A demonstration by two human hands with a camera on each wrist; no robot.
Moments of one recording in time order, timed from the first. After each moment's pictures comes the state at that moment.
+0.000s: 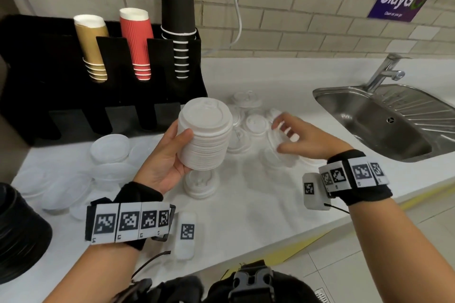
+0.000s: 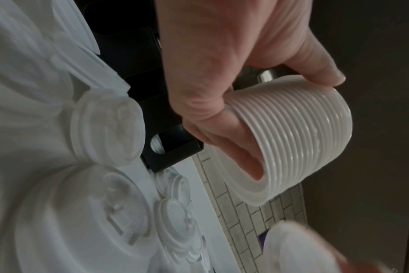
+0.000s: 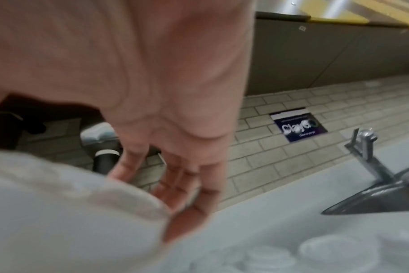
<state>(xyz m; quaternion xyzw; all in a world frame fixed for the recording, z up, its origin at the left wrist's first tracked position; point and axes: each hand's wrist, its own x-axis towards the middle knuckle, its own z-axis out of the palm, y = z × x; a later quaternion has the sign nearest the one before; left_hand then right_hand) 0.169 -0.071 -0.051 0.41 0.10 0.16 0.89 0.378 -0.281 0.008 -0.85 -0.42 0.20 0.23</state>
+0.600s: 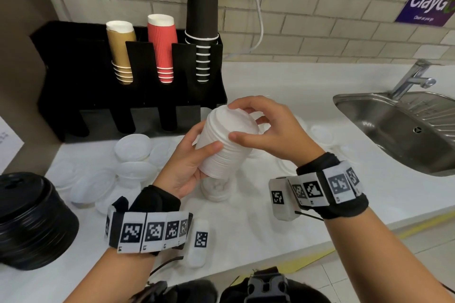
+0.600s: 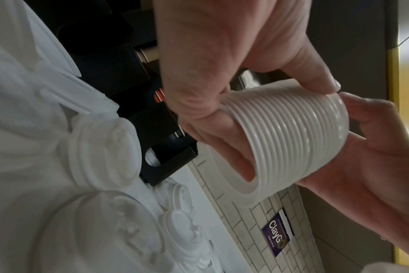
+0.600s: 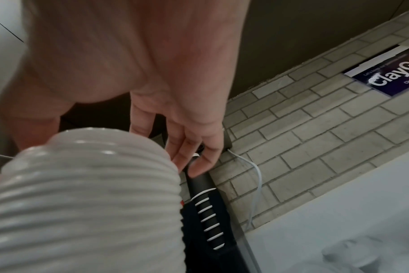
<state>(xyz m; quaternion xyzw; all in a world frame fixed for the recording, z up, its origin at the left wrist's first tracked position) 0.159 -0.074 -0.050 0.49 0.15 0.18 0.84 0.297 -0.204 0.028 -0.72 -0.55 0.08 0.42</state>
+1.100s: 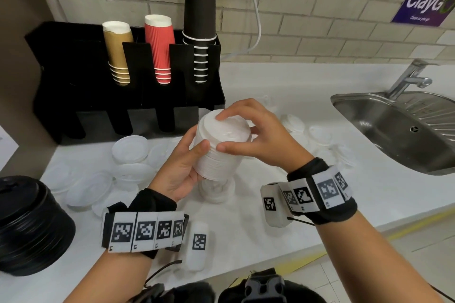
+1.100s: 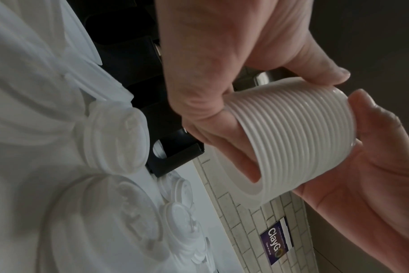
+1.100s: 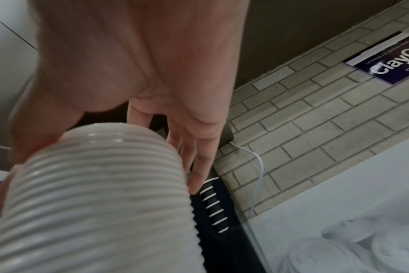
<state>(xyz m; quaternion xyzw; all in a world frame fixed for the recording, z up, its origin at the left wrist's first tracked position) 0.157 -0.074 -0.049 0.48 0.14 0.17 0.85 0.289 -0.198 0.018 -0.70 -0.55 0.12 0.43</state>
